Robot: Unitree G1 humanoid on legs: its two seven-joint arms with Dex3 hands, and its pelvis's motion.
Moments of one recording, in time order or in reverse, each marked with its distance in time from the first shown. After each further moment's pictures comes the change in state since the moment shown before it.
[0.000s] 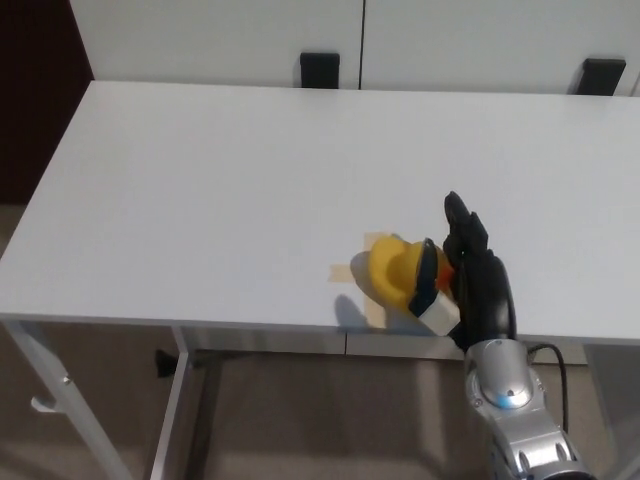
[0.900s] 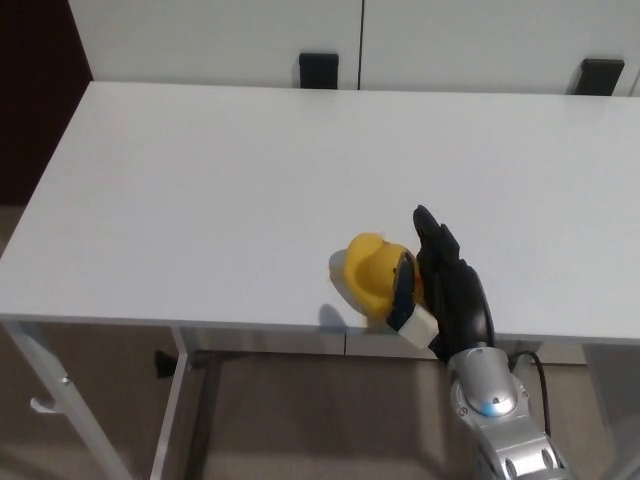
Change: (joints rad) left_arm -0.004 0.000 -0.020 -0.008 0.010 0.000 0.000; right_arm 0.018 0.011 0.046 -0.025 -0.015 0.044 0.039
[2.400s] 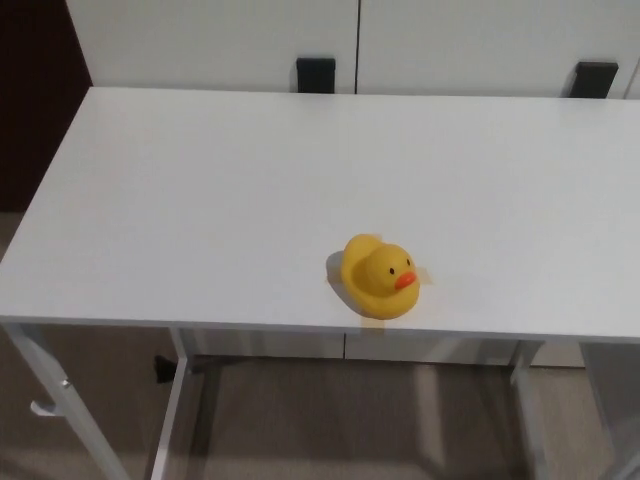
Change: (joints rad) left_arm 0.016 -0.003 0.007 0.007 -0.003 0.000 0.002; right_arm 0.694 -0.832 -0.600 -0.003 -0.157 -0.069 -0.206
